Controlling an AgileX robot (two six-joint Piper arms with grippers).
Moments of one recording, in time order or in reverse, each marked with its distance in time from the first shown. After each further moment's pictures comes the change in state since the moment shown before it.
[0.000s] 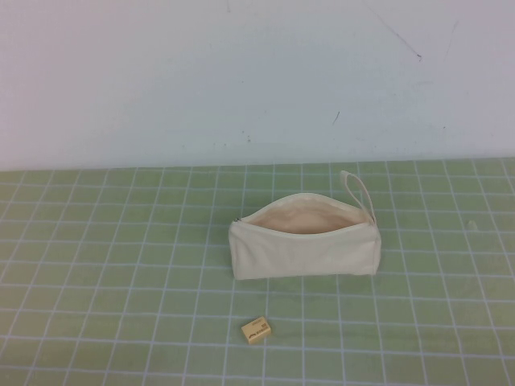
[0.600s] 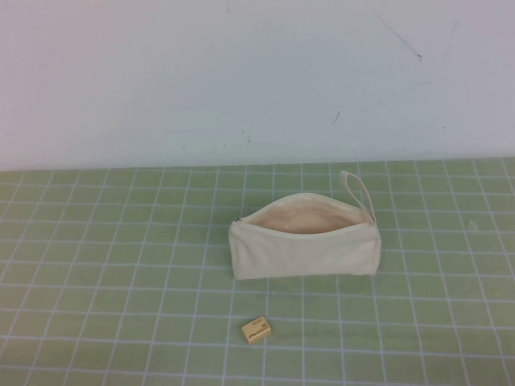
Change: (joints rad) right arm 0.000 0.000 0.002 0.797 0.013 -0.014; left arm 0.000 0.000 0.000 0.000 0.000 0.000
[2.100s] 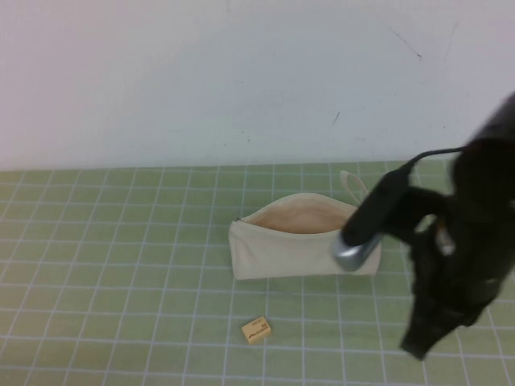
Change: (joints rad) right arm 0.789 1.541 -1.317 -0.987 0.857 -0.245; left arm 0.000 0.000 0.000 0.000 0.000 0.000
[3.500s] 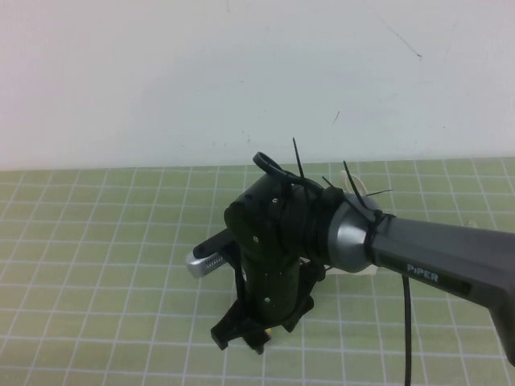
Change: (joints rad) right arm 0.097 0.669 -0.475 0.160 -0.153 0.296; left arm 0.000 0.000 0.000 0.000 0.000 0.000
